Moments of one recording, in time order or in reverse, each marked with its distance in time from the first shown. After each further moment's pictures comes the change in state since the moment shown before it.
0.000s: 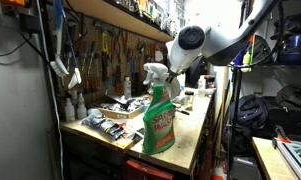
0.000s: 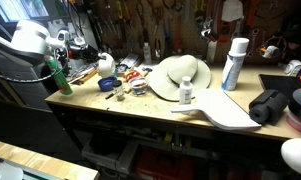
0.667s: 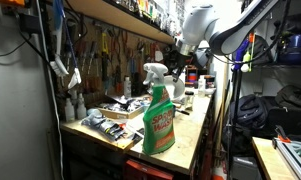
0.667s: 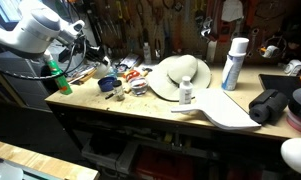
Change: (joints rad) arm -0.026 -0.109 -0.268 -0.032 0.649 0.513 -0.706
